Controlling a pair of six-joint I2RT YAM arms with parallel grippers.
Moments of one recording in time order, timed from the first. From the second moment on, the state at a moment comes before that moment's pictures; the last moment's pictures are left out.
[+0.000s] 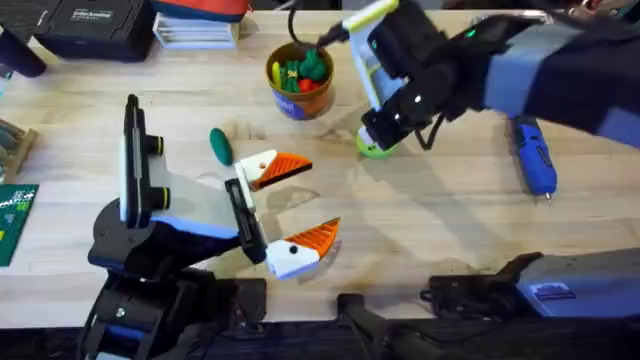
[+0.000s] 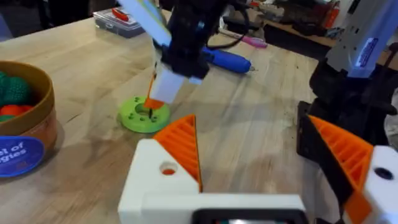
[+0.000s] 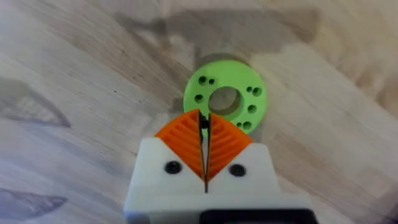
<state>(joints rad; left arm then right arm) -0.20 0.01 0.03 -0.12 1.00 -0.12 0.56 1.58 1.11 -0.77 0.05 -0.04</state>
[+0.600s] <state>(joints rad) -0.20 0.01 0.03 -0.12 1.00 -0.12 0.57 1.51 1.55 -1.14 -0.20 -0.05</state>
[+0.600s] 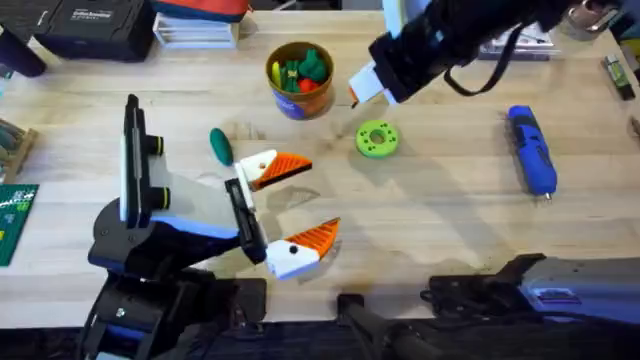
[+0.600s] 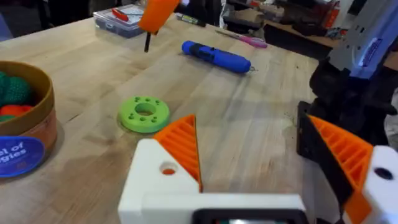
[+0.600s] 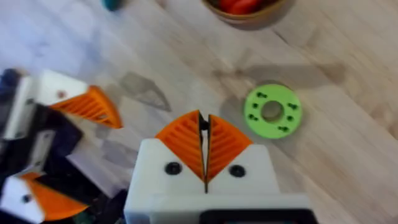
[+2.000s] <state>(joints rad) -0.20 0.01 0.03 -0.12 1.00 -0.11 0.92 1.62 1.61 -1.04 -0.31 0.01</state>
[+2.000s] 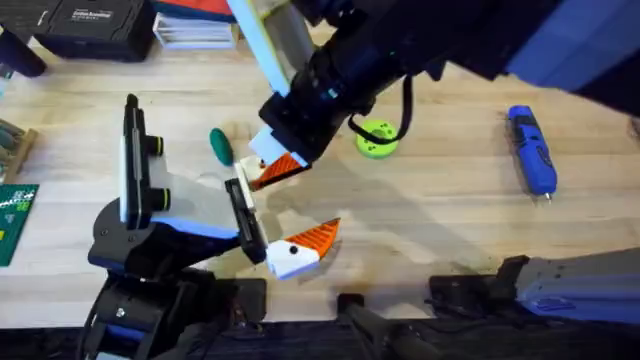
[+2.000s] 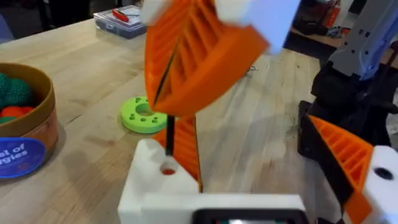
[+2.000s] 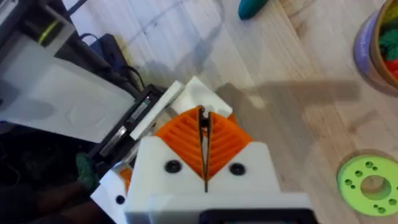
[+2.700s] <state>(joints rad) -0.20 0.01 0.03 -0.13 1.00 -0.12 0.94 1.67 1.62 -1.05 -0.31 0.01</state>
